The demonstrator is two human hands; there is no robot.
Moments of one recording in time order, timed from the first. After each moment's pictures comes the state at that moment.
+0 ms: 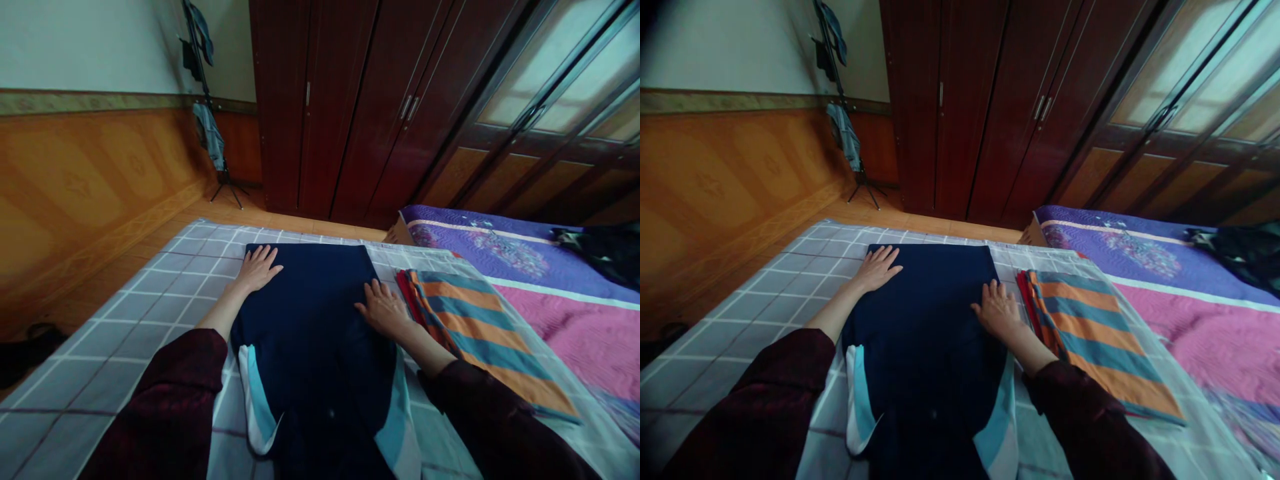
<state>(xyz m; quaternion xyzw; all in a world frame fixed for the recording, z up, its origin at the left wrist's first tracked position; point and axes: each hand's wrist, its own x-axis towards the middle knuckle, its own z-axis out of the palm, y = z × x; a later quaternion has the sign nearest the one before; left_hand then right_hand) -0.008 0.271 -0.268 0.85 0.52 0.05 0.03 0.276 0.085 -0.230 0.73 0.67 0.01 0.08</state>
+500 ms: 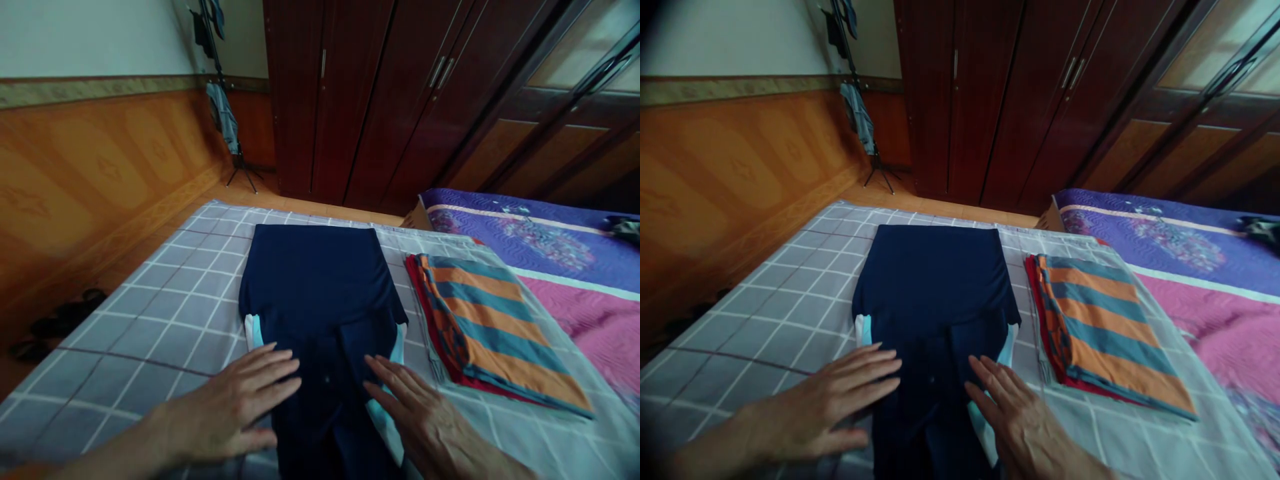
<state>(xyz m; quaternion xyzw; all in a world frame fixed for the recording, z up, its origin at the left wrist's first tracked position) -0.056 0.016 -0.193 0.98 0.15 0.05 0.15 0.286 -0.087 -0.211 0.45 0.89 -0.05 -0.05</state>
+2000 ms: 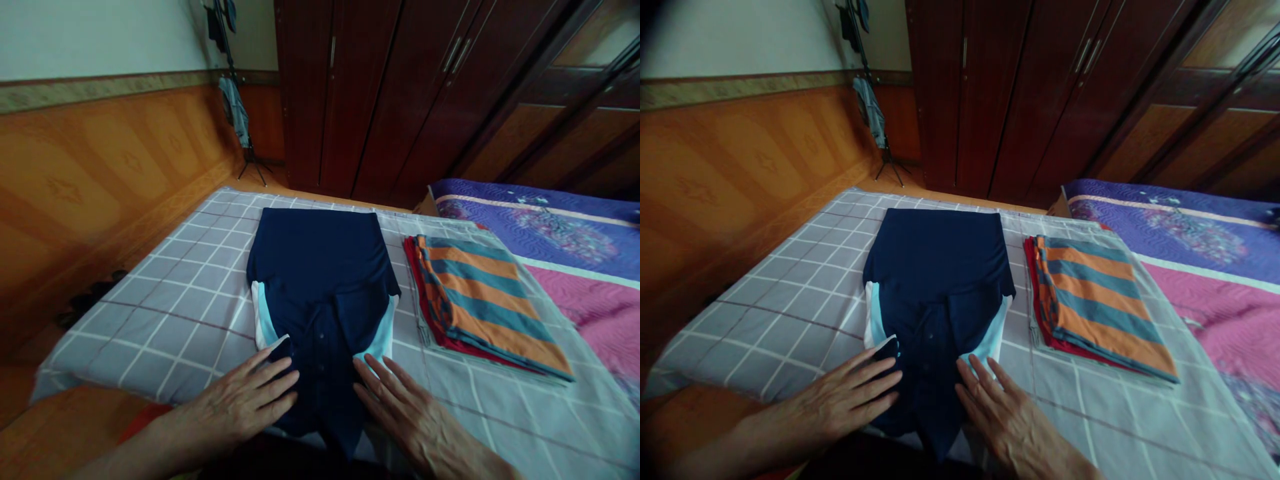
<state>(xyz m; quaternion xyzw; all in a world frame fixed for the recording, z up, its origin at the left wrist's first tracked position) -0.054 -0.067 -0.214 0.99 0.13 0.08 0.02 0.277 -0.135 -0.235 0.33 0.94 0.10 -0.05</state>
